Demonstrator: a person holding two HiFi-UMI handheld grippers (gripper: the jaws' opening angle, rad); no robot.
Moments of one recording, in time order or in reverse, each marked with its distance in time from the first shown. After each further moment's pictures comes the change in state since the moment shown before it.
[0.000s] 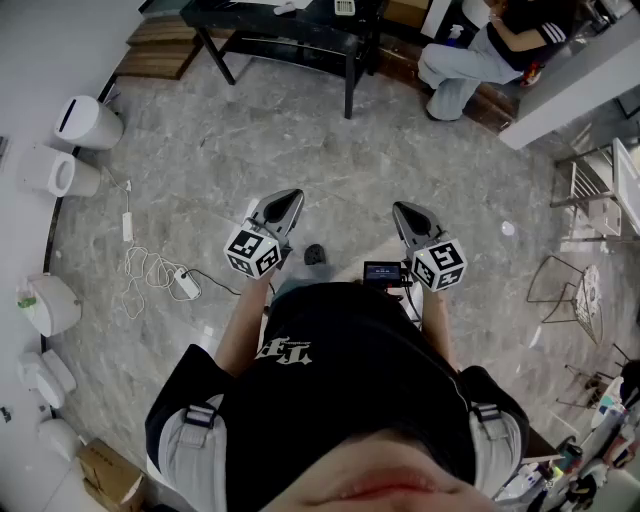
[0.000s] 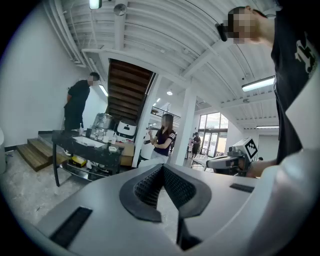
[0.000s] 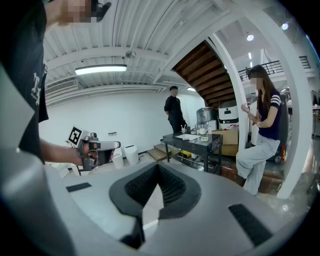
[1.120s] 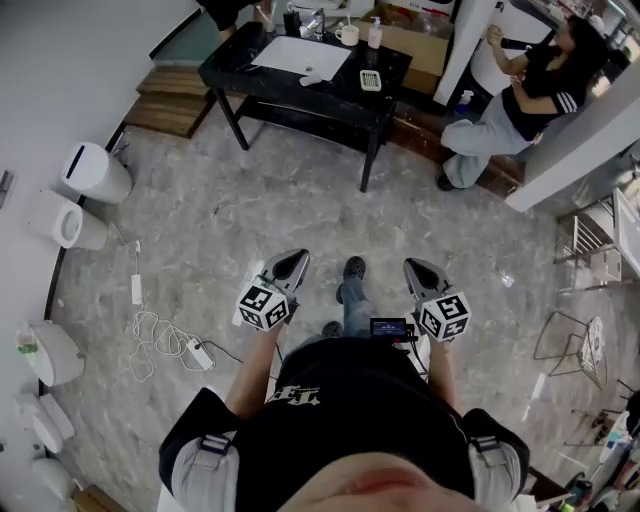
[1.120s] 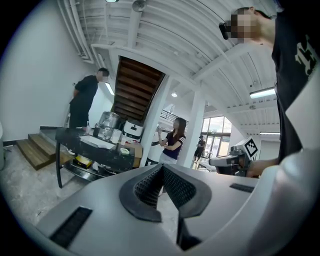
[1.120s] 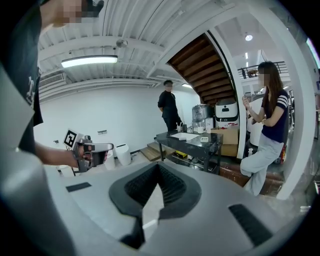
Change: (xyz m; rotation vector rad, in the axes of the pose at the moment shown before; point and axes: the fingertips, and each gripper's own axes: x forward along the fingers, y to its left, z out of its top) left arm 0.016 0.172 0.009 -0.064 0.000 0.018; right arm 0.151 -0.024 0.027 0.030 0.053 -0.066
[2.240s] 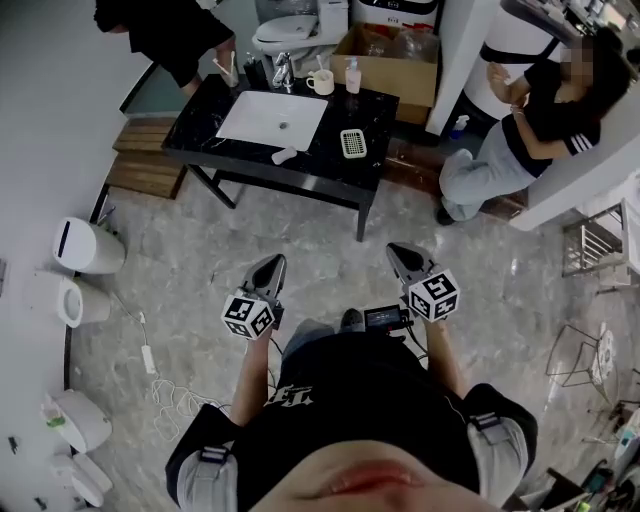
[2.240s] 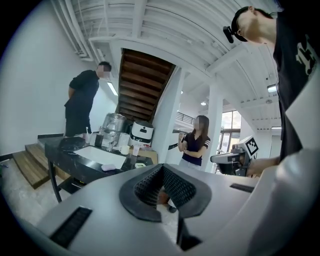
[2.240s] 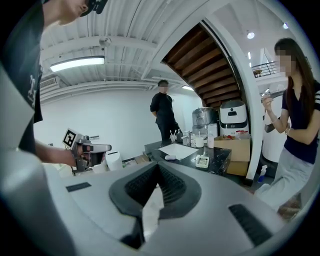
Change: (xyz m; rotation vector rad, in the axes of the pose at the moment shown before) left arm 0.251 0.247 0.144 0.041 0.006 0.075; right arm 0.285 -0.215 0.169 -0.026 -0.062 0.043
